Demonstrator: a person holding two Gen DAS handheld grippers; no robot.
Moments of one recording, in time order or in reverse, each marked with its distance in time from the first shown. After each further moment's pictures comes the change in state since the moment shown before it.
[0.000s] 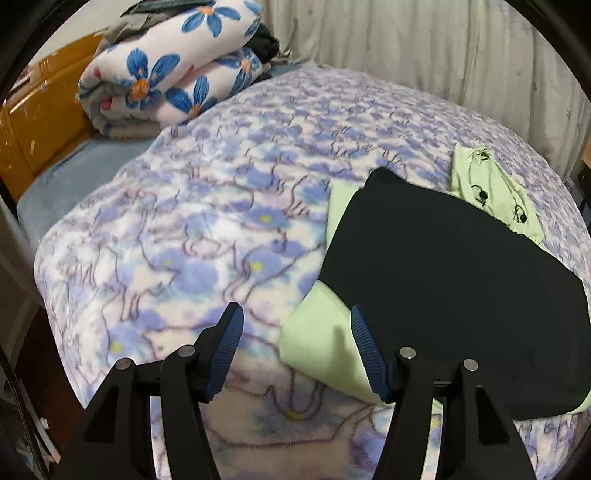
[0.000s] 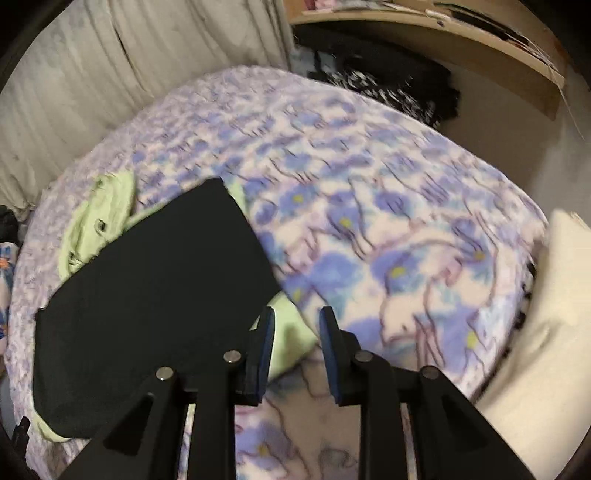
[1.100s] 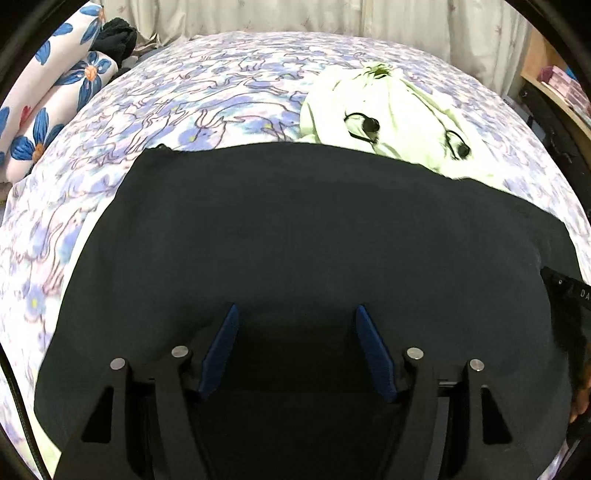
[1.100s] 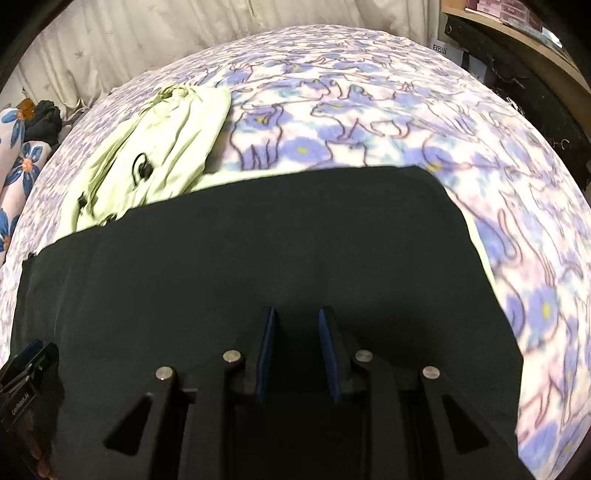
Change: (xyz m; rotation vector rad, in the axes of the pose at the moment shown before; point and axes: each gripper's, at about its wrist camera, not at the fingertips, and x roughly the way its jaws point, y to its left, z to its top) left arm 0.136 -0.193 0.047 0.271 0.169 -0.218; right arm 0.175 0.164 0.060 -0.349 0.138 0.098
